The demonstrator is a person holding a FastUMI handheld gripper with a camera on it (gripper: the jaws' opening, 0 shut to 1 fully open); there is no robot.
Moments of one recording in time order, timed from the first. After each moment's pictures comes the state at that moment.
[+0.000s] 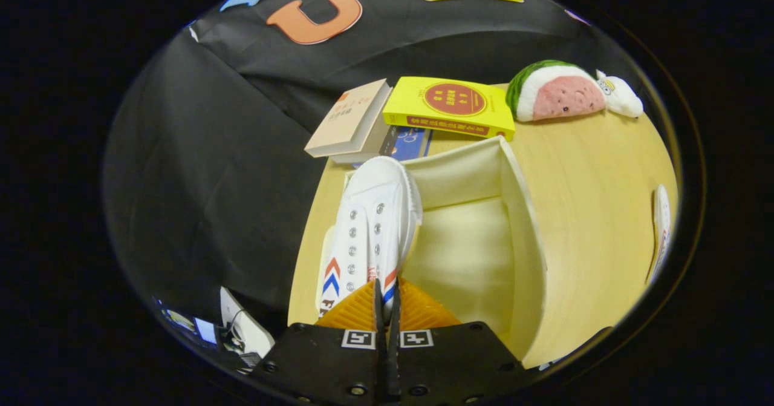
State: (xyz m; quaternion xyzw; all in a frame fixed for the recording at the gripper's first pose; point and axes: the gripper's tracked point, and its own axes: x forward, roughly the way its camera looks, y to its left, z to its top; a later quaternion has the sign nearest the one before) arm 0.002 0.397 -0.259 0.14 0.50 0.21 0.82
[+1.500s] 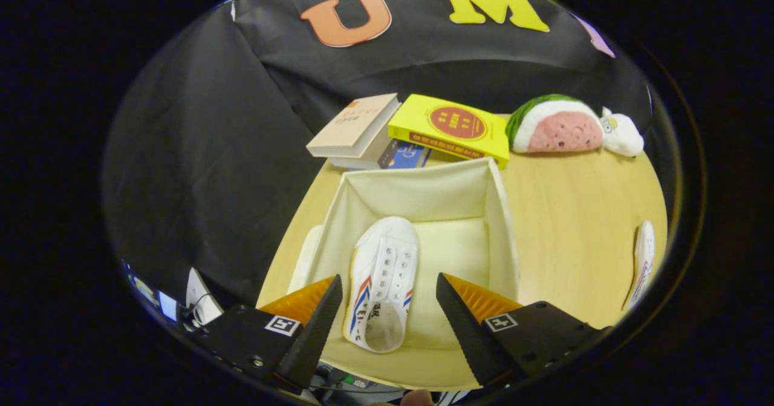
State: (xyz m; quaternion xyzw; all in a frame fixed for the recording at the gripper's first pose) arm 0.001 0.364 -0.243 0.06 0.42 0.21 0.88
